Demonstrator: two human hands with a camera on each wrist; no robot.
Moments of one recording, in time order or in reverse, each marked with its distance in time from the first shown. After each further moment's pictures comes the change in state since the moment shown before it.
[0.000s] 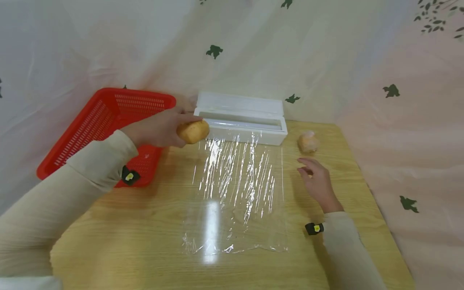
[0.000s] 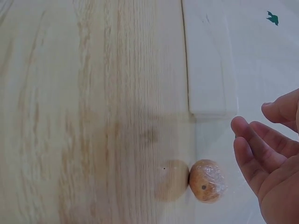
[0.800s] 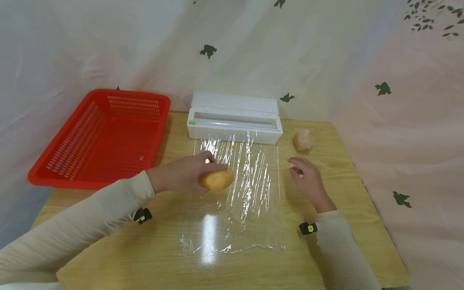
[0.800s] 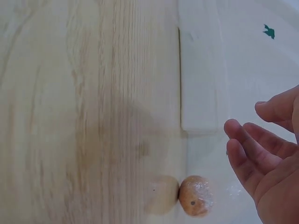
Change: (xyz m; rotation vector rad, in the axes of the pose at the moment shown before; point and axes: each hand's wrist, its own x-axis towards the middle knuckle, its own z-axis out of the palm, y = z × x) left_hand -0.010 0.045 0.100 0.060 0.002 0.361; right_hand -0.002 -0.020 0.003 -0.026 -0.076 0.014
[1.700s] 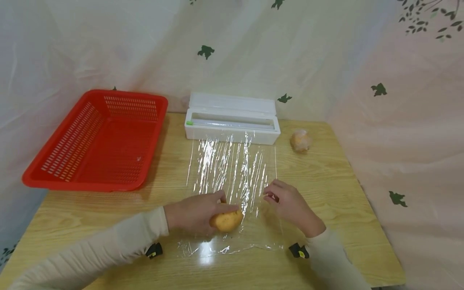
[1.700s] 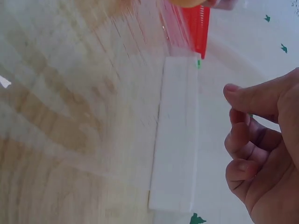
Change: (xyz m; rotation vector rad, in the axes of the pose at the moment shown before) left_hand -0.014 0.042 0.082 -0.177 -0.135 -0.030; right_hand -0.035 -0.073 0.027 -0.153 -0.166 -0.378
